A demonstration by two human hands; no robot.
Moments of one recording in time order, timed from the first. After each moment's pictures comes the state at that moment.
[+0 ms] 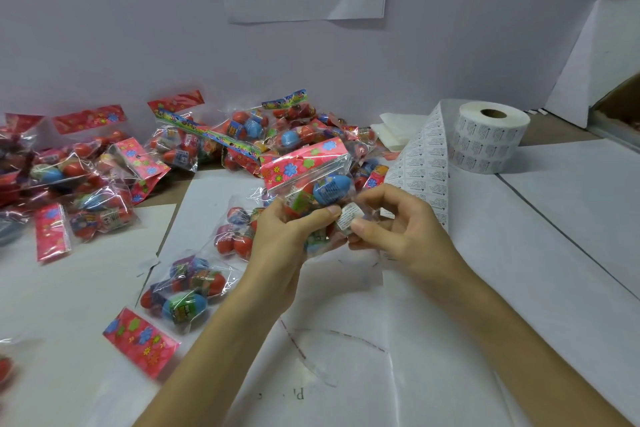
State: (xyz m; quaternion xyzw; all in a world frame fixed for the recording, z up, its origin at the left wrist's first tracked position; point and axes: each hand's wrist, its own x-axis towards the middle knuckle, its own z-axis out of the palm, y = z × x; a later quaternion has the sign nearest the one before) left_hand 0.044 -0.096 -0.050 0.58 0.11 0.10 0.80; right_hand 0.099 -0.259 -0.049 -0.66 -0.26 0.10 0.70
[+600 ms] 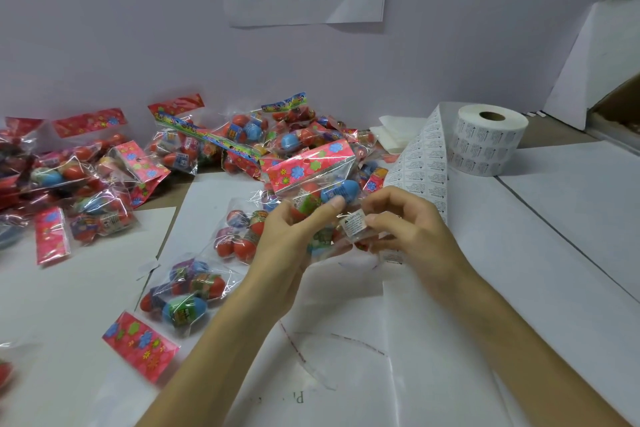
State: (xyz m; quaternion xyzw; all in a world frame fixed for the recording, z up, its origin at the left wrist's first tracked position) left_hand 0.044 -0.099 -0.044 0.58 0.12 0.06 0.81; right_hand 0.103 -0.266 -0.044 -0.69 -0.21 0.11 0.69
